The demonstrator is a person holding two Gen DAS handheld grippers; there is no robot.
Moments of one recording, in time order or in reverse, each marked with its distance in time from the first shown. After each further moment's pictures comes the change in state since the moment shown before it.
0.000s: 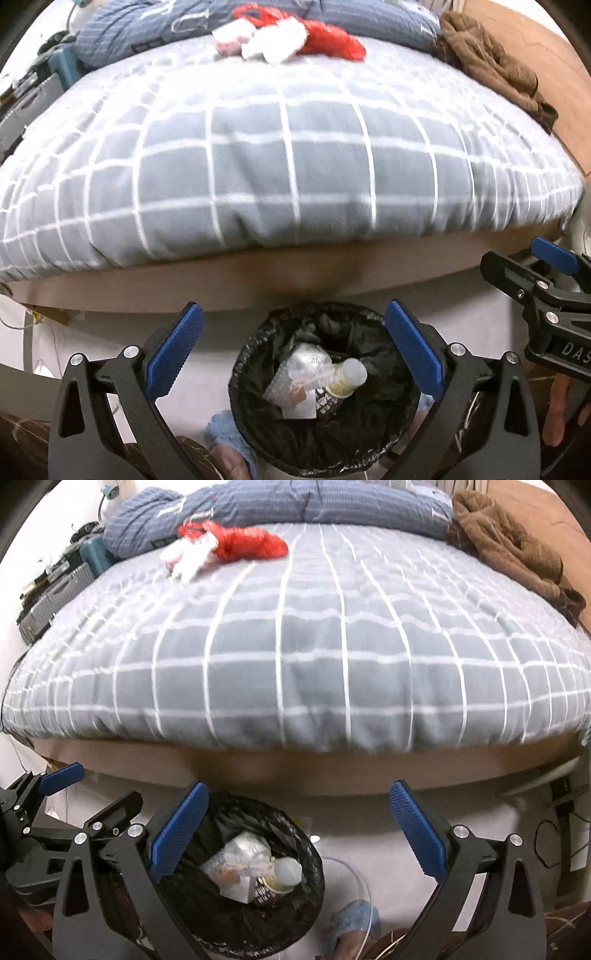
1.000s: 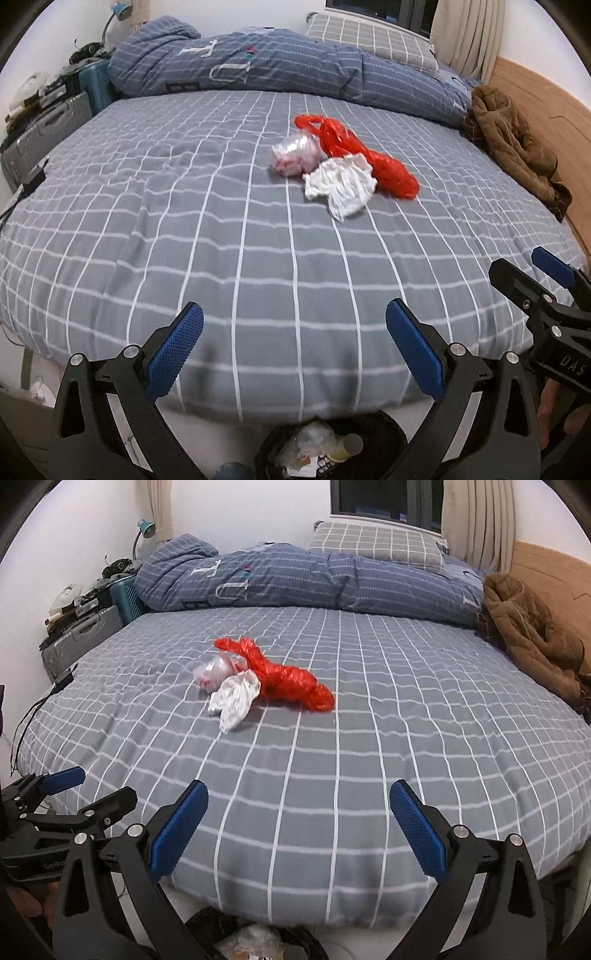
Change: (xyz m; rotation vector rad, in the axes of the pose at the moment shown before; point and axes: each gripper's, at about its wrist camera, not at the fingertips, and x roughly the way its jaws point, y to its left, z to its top) left arm -0.042 0.063 0.129 -0.108 -0.163 0.017; right arm -0.020 0.042 0.135 -0.098 -0.240 0.053
